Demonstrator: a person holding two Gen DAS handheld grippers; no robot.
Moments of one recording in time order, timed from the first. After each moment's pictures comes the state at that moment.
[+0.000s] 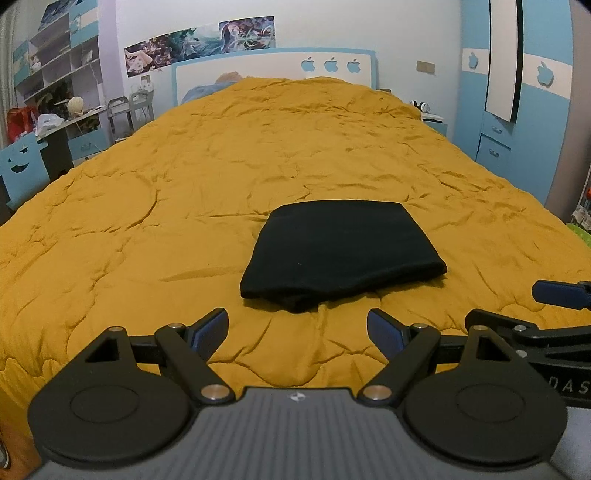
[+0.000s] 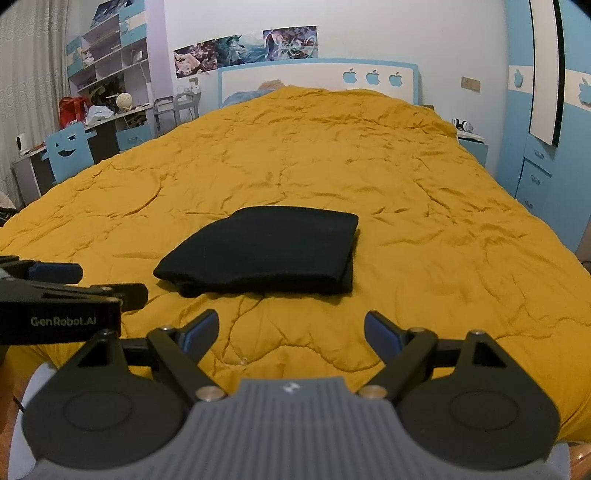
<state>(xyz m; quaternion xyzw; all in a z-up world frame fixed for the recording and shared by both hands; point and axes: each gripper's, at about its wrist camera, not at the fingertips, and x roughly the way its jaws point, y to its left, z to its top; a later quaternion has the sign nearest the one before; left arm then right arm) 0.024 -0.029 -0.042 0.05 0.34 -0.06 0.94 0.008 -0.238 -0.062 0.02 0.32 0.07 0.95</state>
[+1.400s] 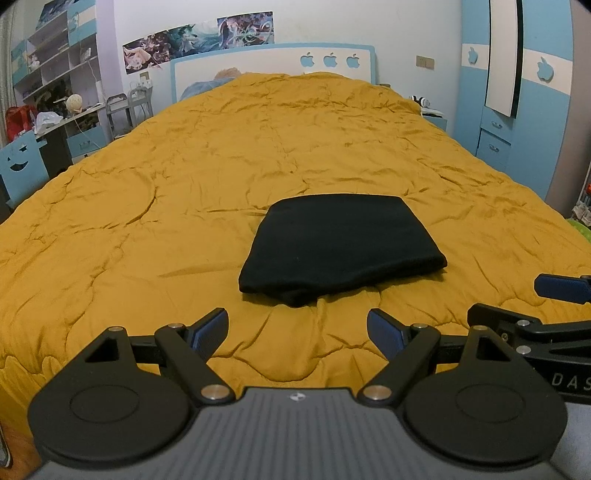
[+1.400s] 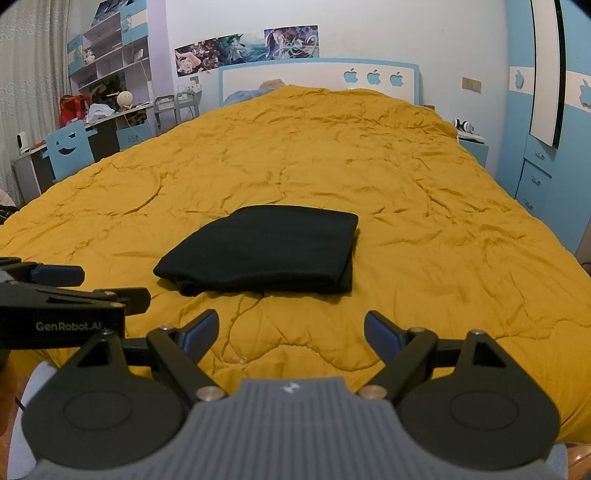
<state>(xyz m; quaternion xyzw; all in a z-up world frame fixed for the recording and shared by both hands) 0.024 -0.025 -0.045 0.05 0.34 -0.06 0.94 0.007 -0.239 -0.059 0.01 0.32 0.07 0.95</state>
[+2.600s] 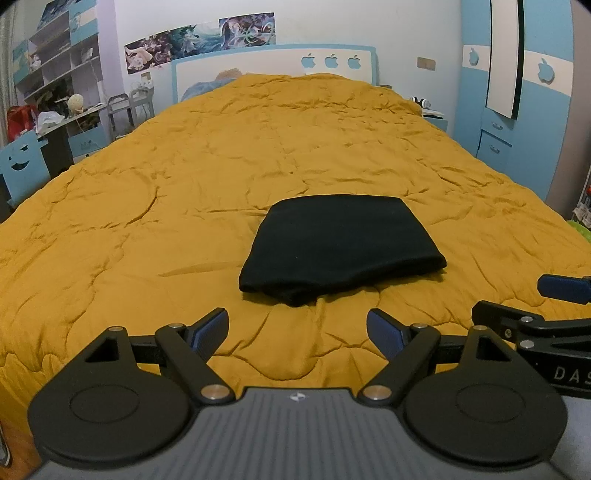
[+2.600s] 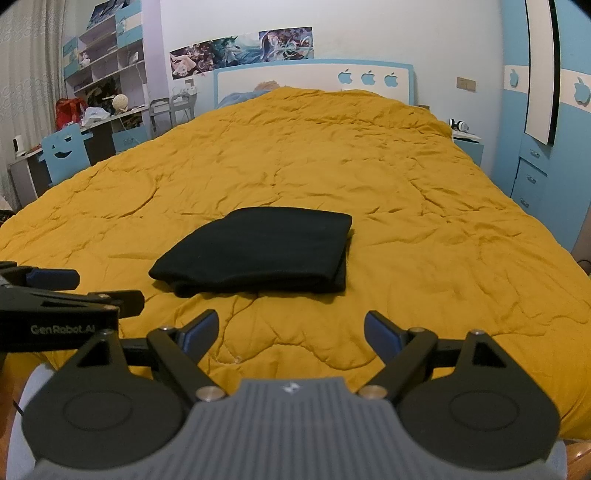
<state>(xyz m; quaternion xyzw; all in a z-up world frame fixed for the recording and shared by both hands) 0.022 -0.027 -0.047 0.05 0.34 -0.06 0.94 0.005 -0.237 -0.063 0.02 0.31 0.06 0.95</state>
